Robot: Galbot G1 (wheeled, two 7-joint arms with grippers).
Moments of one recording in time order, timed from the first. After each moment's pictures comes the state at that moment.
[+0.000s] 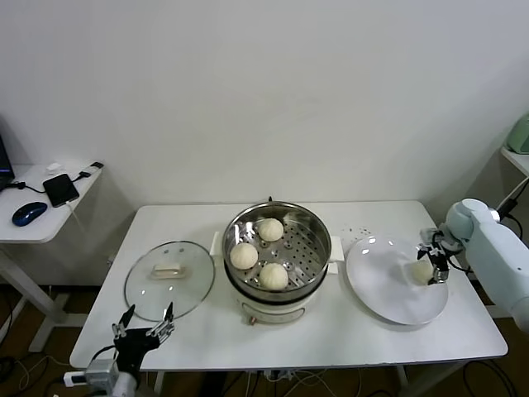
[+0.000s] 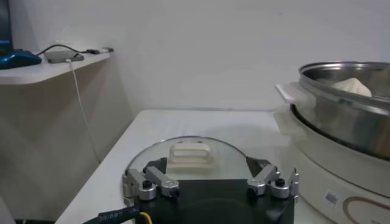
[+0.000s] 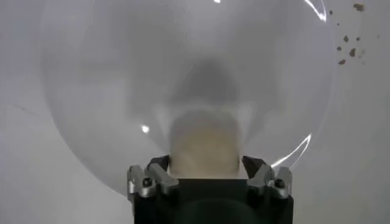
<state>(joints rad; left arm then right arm) 1.69 -1.61 -0.74 -2.15 -0.05 0.32 0.13 -0.19 0.87 -0.20 0.72 -0.66 0.16 -1.24</state>
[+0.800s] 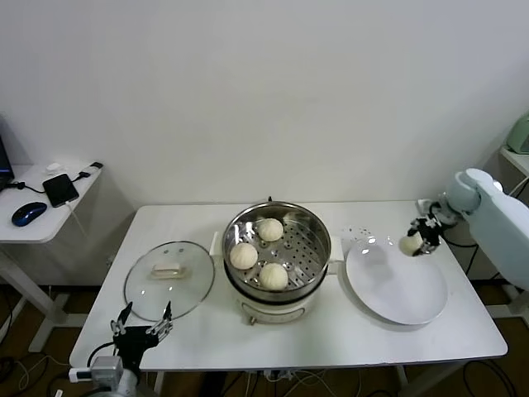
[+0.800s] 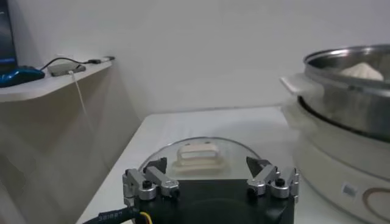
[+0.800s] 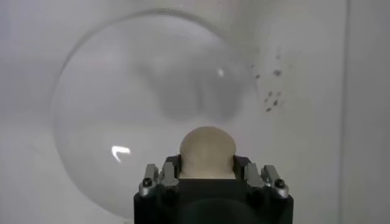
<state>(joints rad) 1.66 -1.61 -0.74 -2.12 0.06 0.31 0.13 0.03 0.74 -0.49 1.01 -0.29 -0.05 -1.31</state>
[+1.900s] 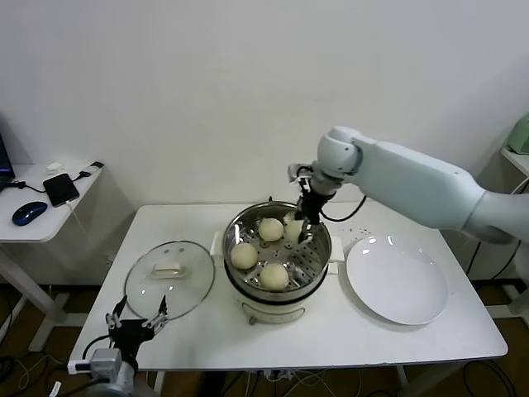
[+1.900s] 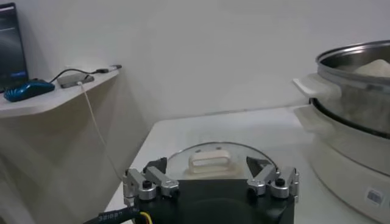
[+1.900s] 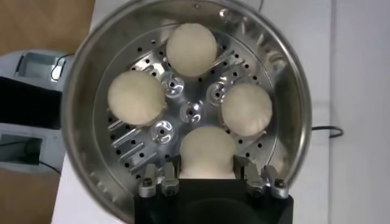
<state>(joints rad) 1.62 -1.61 -0.76 -2.11 0.09 0.31 0.13 0.43 1.09 -1.09 1.19 0.23 -0.58 -1.23</state>
